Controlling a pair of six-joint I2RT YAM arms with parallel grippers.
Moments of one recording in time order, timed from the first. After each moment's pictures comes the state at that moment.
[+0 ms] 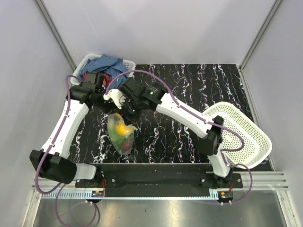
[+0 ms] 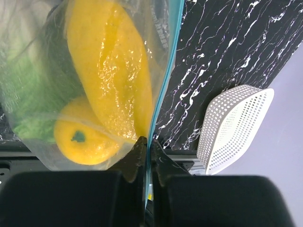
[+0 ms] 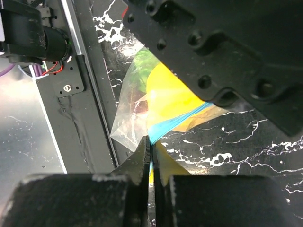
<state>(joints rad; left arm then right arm) -0.23 1.33 1.40 -1.11 0.25 -0.95 1.05 2.08 2.29 -1.14 -0.31 -0.14</state>
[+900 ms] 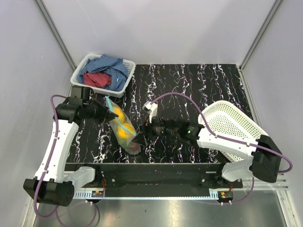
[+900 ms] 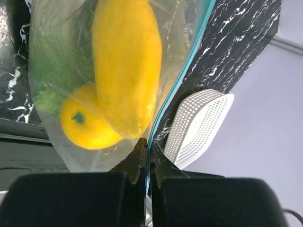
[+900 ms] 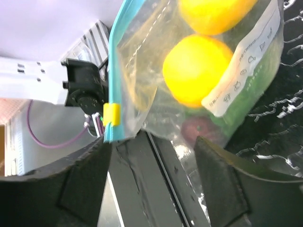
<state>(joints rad) -0.12 1.08 1.22 -1.09 0.34 -1.12 1.05 1.35 0.97 0.03 -0.29 0.45</state>
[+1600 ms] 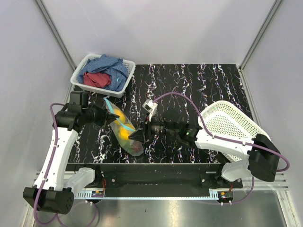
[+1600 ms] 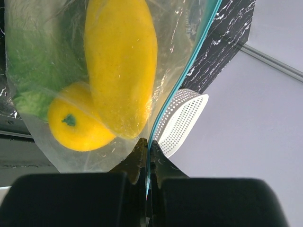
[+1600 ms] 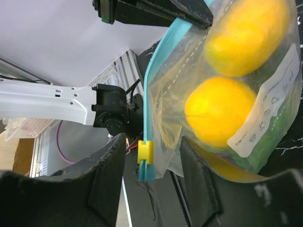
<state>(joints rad) -0.11 0.99 1.11 -1.02 0.38 -1.28 1.05 1.37 0.91 0.30 -0.33 0.55</state>
